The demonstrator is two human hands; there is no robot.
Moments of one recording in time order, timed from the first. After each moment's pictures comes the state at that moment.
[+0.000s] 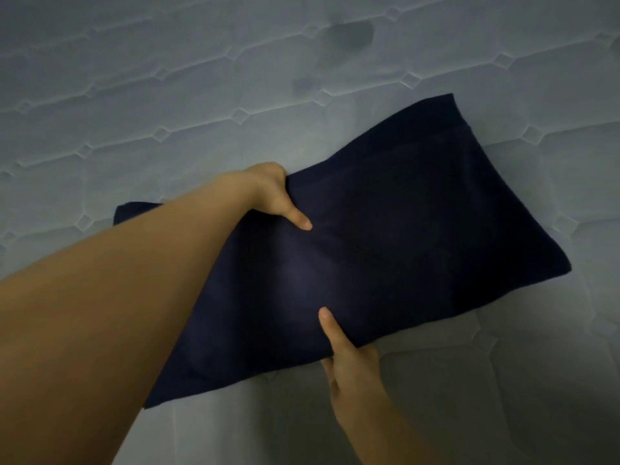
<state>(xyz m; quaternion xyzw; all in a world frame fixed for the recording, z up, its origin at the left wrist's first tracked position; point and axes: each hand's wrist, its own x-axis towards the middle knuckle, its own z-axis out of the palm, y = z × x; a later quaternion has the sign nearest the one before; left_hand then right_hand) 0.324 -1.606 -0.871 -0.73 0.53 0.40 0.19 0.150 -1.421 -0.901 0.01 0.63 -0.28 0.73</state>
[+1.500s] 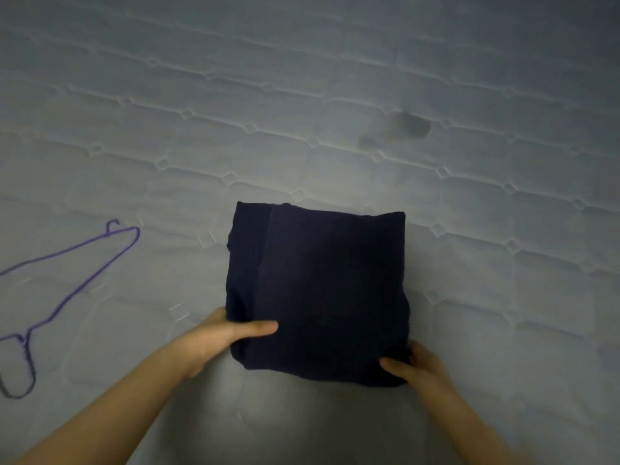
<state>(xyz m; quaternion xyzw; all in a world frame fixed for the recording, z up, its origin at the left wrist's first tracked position) 0.297 -1.347 -0.840 -0.70 0.08 0.64 -0.32 0.026 -1.477 -0.852 -0.45 0.59 0.02 0.67</state>
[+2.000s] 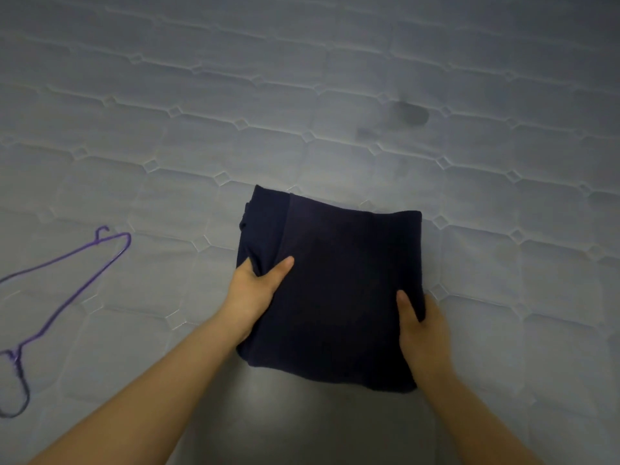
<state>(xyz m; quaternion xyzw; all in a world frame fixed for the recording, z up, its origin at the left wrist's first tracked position) 0.282 -1.418 -0.856 -0.78 0.05 0.44 -0.45 0.073 -1.495 -0.859 -0.53 0.67 -0.13 0.50</state>
